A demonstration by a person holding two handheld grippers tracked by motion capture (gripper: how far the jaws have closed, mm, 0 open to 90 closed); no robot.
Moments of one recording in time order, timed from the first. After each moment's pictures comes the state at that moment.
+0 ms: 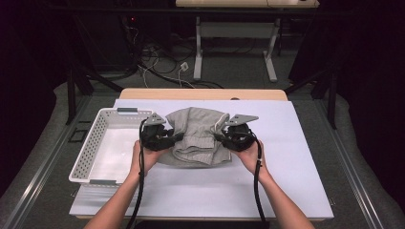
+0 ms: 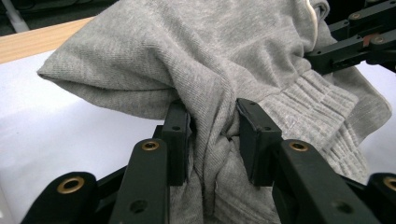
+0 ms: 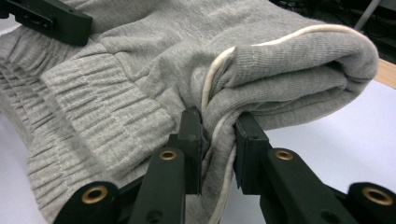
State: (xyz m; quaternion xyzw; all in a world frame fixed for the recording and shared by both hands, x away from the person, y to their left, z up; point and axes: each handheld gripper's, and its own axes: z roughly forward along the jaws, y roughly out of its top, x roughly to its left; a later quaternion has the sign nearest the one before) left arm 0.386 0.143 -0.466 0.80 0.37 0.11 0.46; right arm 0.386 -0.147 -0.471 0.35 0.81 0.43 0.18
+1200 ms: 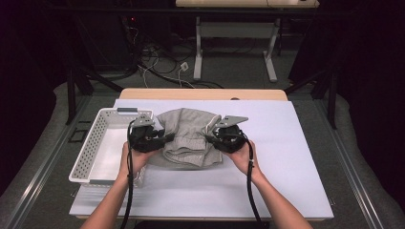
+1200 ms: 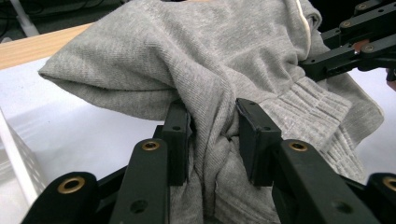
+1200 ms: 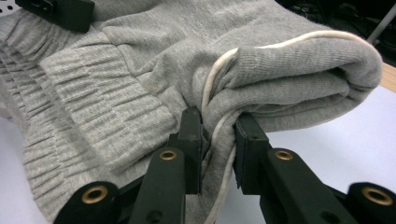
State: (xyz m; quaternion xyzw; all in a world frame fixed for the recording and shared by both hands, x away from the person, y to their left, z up) left arm 0.377 0.171 -0.457 0.79 0.37 0.12 0.47; right arm 0.383 -0.122 -0.469 0.33 0.82 0.43 0.17
